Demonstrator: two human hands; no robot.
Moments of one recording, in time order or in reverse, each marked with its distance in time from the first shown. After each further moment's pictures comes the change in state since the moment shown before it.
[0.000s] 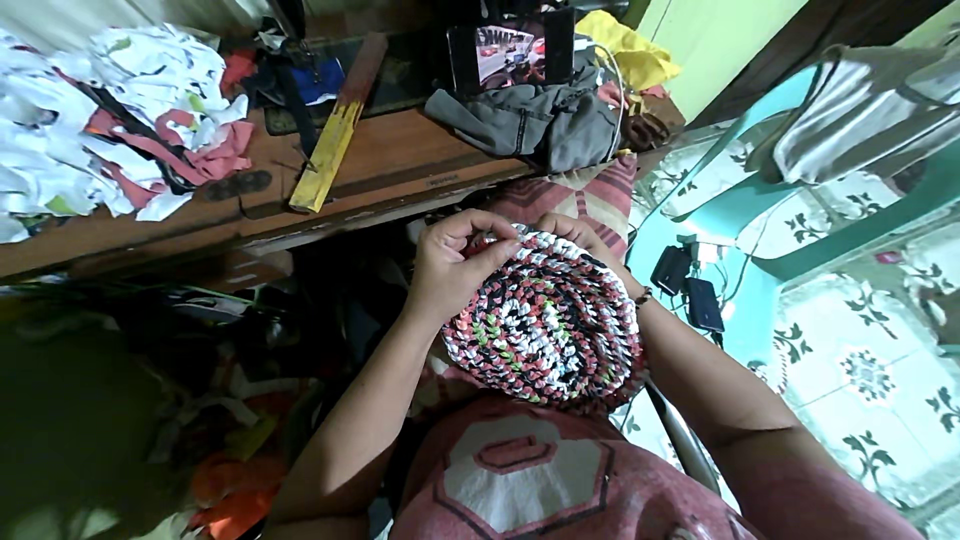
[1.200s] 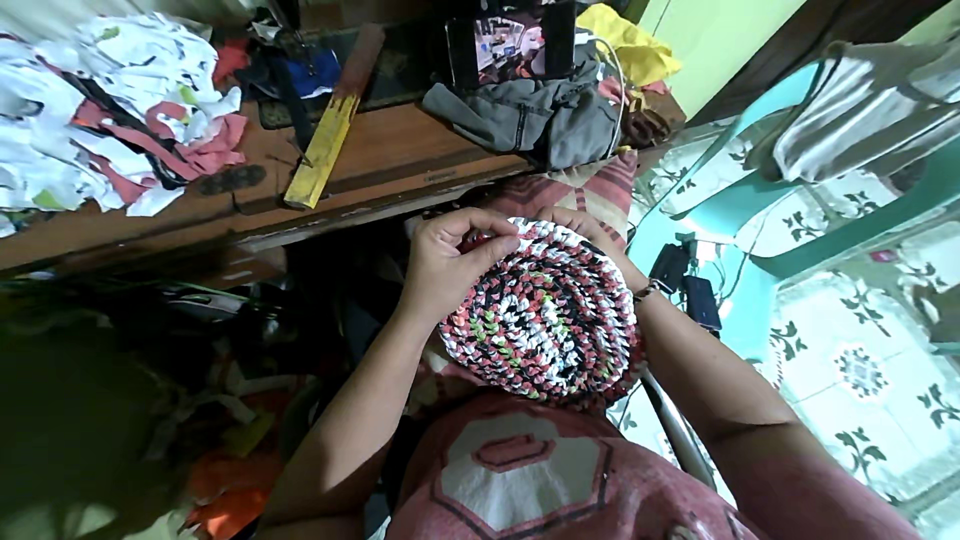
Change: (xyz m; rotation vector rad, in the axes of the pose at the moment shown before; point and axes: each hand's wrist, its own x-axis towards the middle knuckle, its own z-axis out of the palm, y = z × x) left_hand 0.003 0.002 -0.002 0.041 0.012 -0.008; right_hand 0.002 -0.010 -0.006 -0.103 -0.008 0.050
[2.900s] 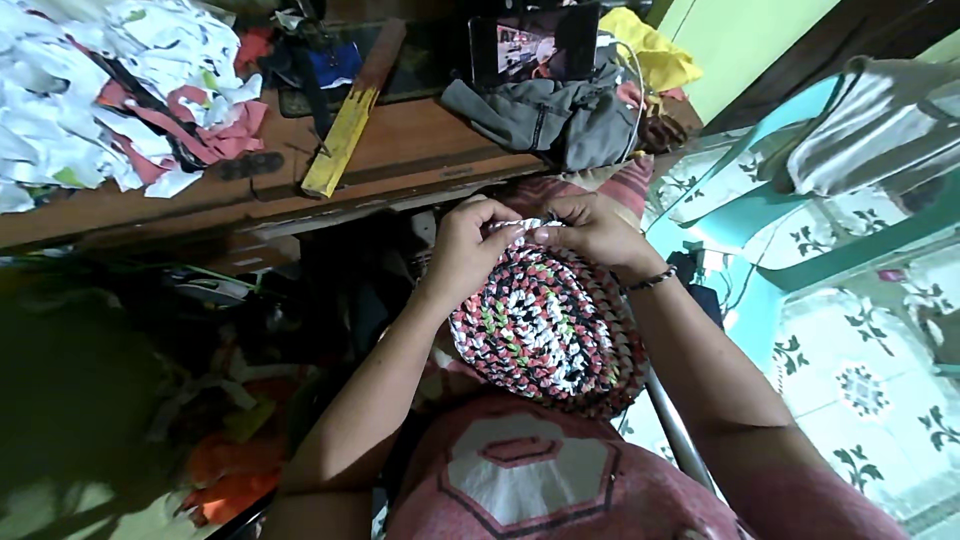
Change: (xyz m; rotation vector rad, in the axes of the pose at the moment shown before) left_hand 0.009 -0.019 -0.001 0.361 -0.034 -0.184; right_hand 0.025 -0.004 -0.014 -0.424 0.004 0.043
